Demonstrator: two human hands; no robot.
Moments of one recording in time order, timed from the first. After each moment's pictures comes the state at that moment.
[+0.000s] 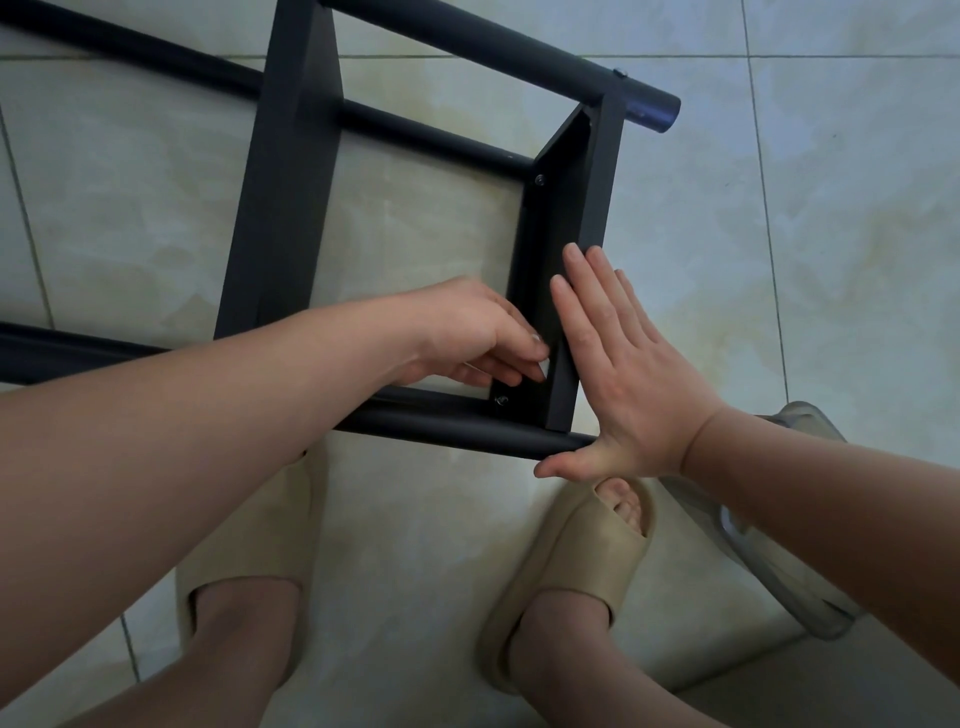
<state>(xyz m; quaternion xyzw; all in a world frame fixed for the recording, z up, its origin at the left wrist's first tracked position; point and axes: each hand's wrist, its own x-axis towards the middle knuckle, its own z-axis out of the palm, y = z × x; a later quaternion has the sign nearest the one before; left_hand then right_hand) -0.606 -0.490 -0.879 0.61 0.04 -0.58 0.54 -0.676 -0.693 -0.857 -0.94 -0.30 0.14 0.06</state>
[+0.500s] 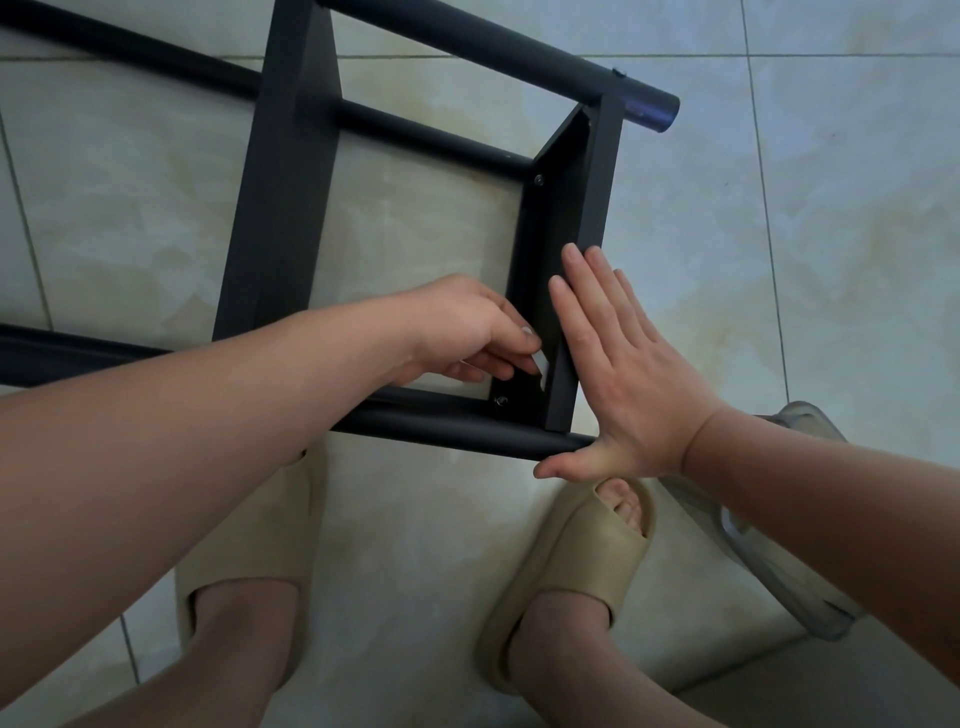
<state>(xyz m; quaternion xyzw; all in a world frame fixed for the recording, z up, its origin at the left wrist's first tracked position) -0.606 -0.487 -0.880 0.62 0.06 -0.57 0.54 -0.675 -0.693 -0.856 -0.94 -0.30 0.14 0.07</state>
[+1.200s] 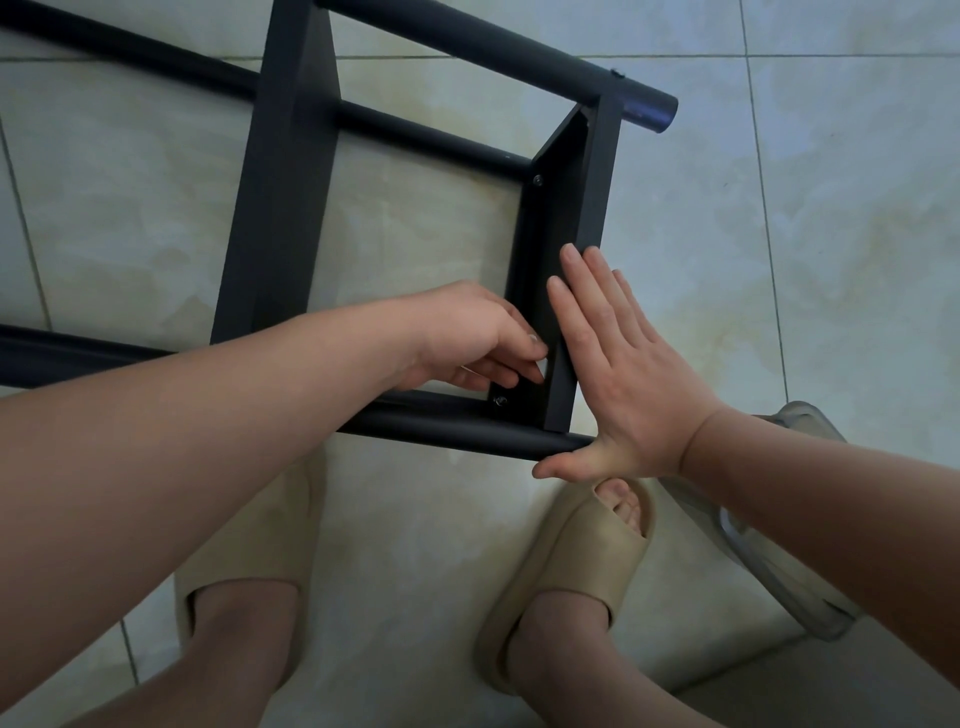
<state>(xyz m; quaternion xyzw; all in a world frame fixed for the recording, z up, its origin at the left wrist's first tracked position) -0.608 -0.490 -0.877 0.60 0.05 -0.59 0.54 -0.675 -0.693 -0.858 -0.94 -0.30 0.14 0.06</state>
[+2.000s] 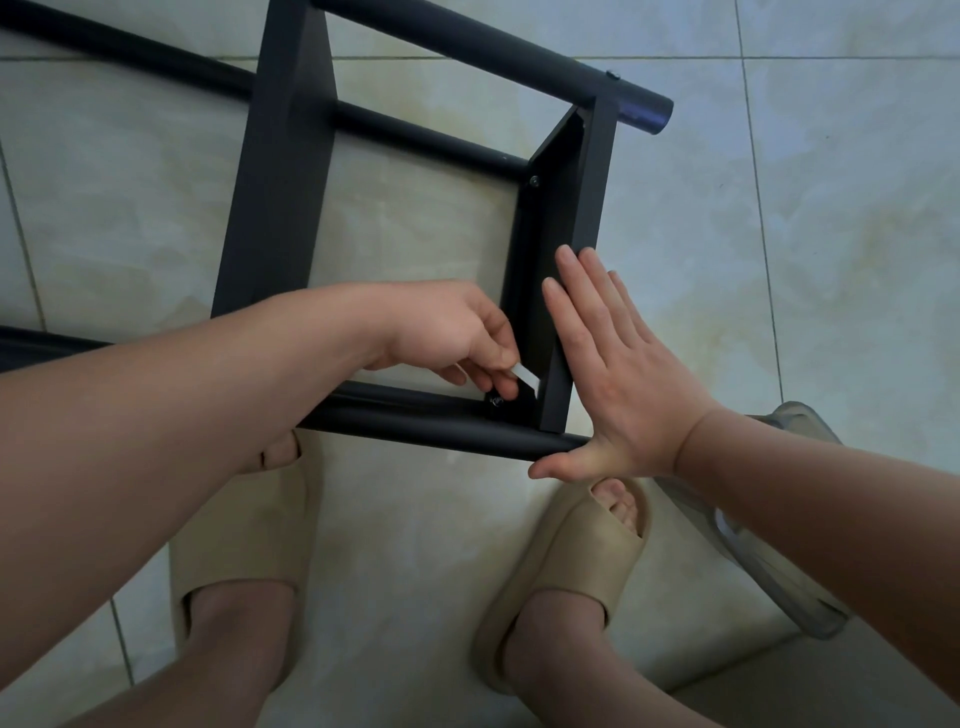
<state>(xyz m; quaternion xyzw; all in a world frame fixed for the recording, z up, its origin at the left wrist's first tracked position) -0.597 -0.477 -0.877 0.64 -0.08 -0.61 0.46 -0.675 -0.692 -0.857 -0.94 -0.29 0.15 0.06</state>
